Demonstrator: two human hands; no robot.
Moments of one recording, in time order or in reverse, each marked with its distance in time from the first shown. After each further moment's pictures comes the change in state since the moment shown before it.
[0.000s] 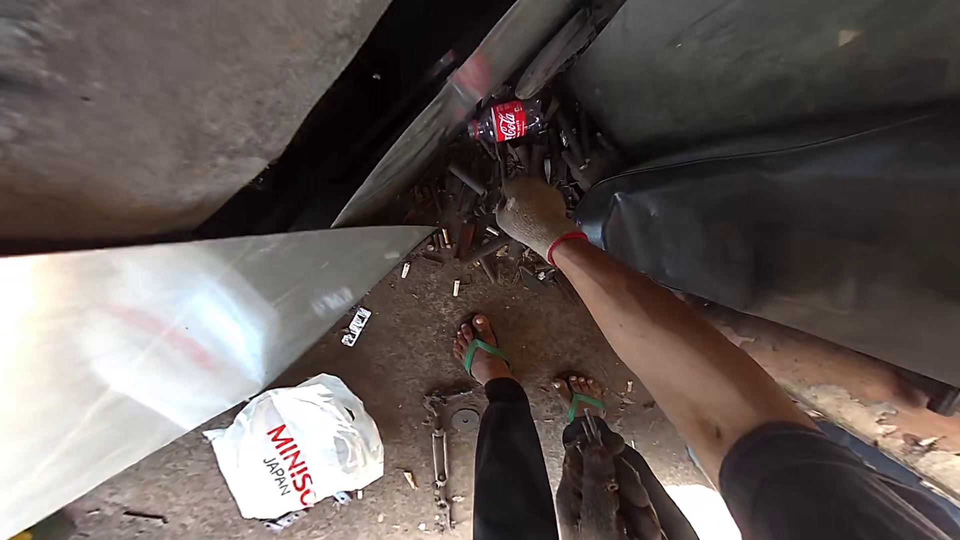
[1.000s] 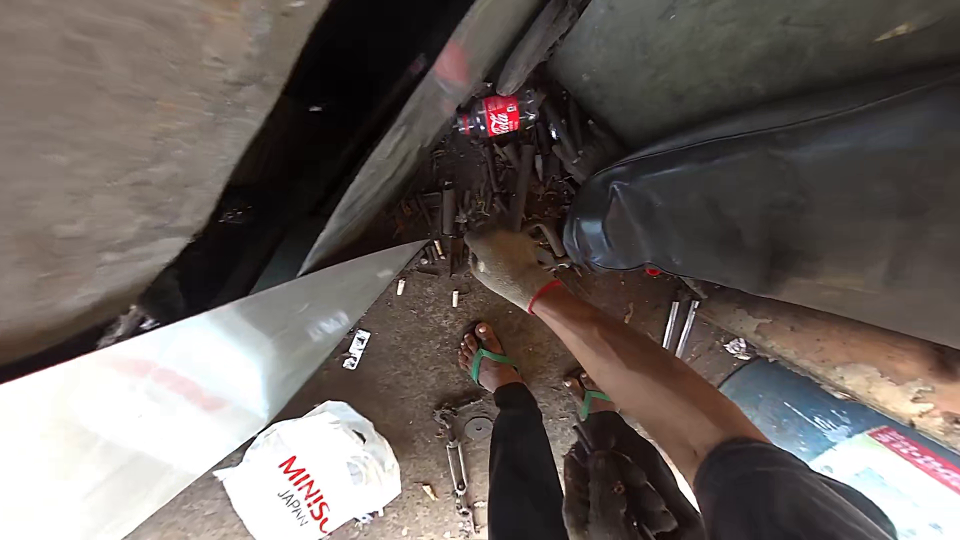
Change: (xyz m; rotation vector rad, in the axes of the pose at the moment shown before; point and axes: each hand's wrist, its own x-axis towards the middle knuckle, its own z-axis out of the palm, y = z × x) left_hand 0.014 -0.001 0.004 0.047 0.175 -0.056; right_hand -0.035 -0.011 0.072 0.010 0.152 -0.229
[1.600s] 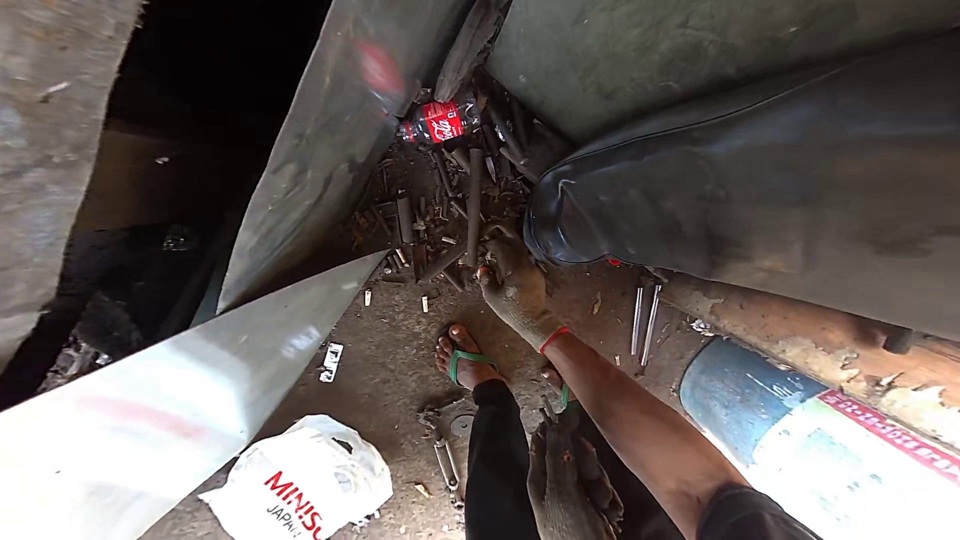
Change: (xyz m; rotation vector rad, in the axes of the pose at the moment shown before) left_hand 0.014 0.001 0.011 0.053 -0.017 -0.012; right_hand -0.071 0.058 0.028 0.385 0.340 0.309
